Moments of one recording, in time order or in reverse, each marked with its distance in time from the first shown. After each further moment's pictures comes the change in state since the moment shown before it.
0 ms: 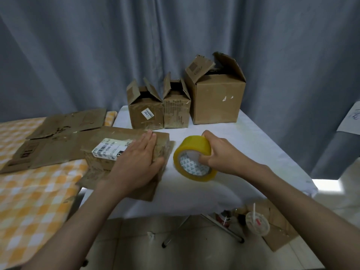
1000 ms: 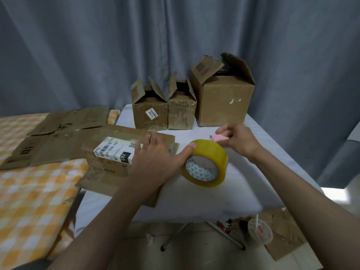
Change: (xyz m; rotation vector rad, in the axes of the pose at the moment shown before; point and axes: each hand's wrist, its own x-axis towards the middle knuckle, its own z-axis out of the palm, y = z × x) left_hand 0.017 0.050 -0.013 -0.194 0.038 -0.283; right_hand 0.057 0.058 -0.019 0.267 0.257 0.127
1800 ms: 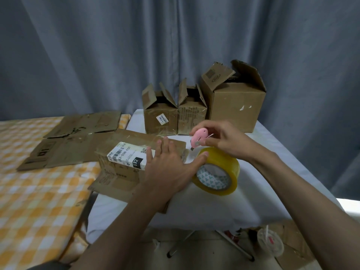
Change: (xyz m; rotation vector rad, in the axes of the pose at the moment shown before) left_hand 0.002 -0.005 0.014 0.016 0.003 -0.004; right_hand -0.014 -0.081 0.015 0.004 -0.355 -0.485
